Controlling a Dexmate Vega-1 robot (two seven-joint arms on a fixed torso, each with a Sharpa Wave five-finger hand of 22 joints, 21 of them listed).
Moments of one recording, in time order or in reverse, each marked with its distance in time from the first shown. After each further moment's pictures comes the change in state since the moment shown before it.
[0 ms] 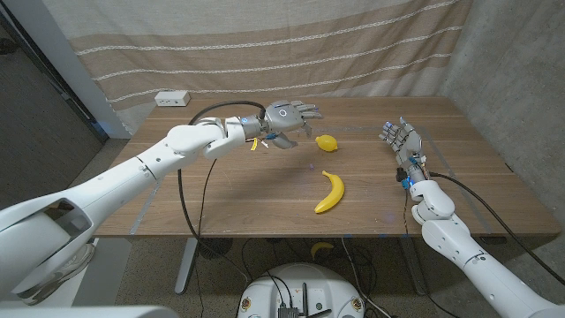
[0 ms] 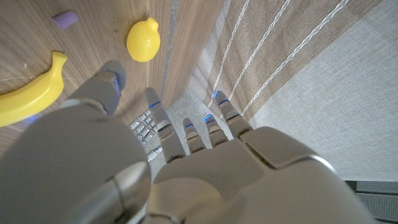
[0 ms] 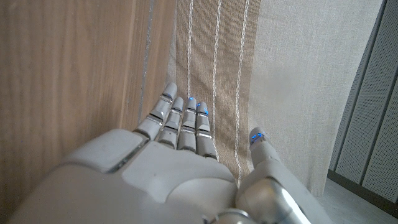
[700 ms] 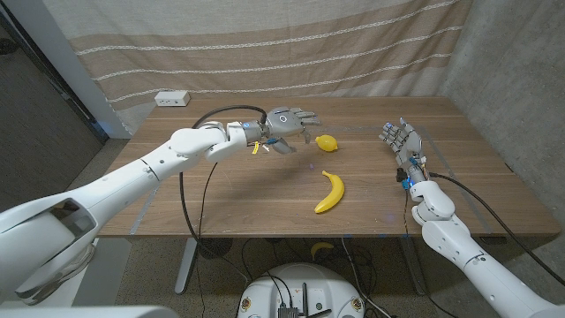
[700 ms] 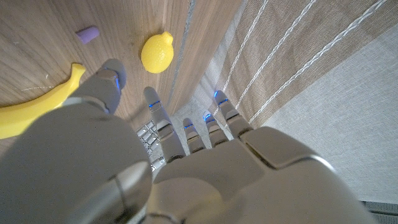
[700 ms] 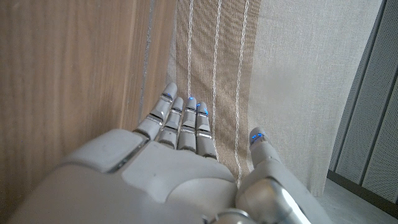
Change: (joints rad) left arm -0.012 -0.016 0.031 0.049 -0.010 -0.013 -0.014; left_hand 0.023 0.004 -0.016 0.008 -0.004 0.009 -0.002 0.000 -0.005 0.000 0.000 0.000 0.000 0.005 0.005 0.000 0.000 0.005 0.005 -0.011 0.000; right arm -0.005 0.003 0.001 0.001 0.003 0.003 0.001; right_hand 0.000 0.000 -0.003 -0.003 0.000 0.000 0.000 -0.007 0.000 0.000 0.000 -0.007 0.005 0.005 0.006 -0.010 0.000 0.007 0.000 -0.011 0.000
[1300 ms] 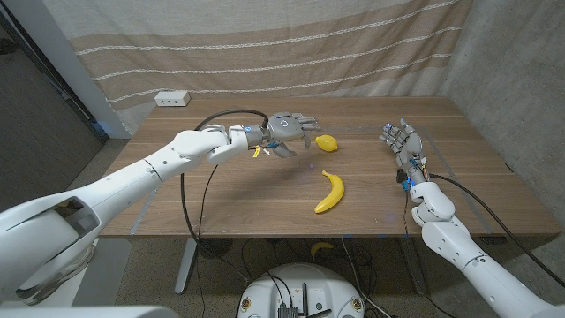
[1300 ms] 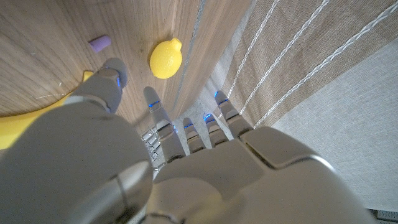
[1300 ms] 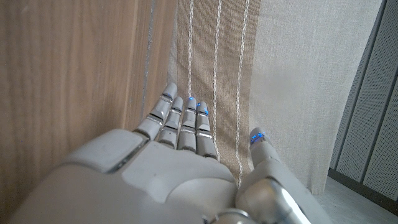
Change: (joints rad) left arm -0.016 -0.009 0.034 0.037 0.024 -0.013 0.023; left_hand 0.012 0.004 -0.010 0.002 -0.004 0.009 -0.002 0.000 0.000 0.003 0.003 0.000 0.000 0.000 0.000 0.000 0.000 0.006 0.006 -0.008 0.000; right arm -0.003 0.002 0.001 0.003 0.002 0.004 0.001; right_hand 0.000 0.000 -0.005 0.000 0.000 0.009 -0.002 -0.008 0.000 0.001 0.001 -0.008 0.000 0.000 0.000 -0.004 0.000 0.000 0.000 -0.011 0.000
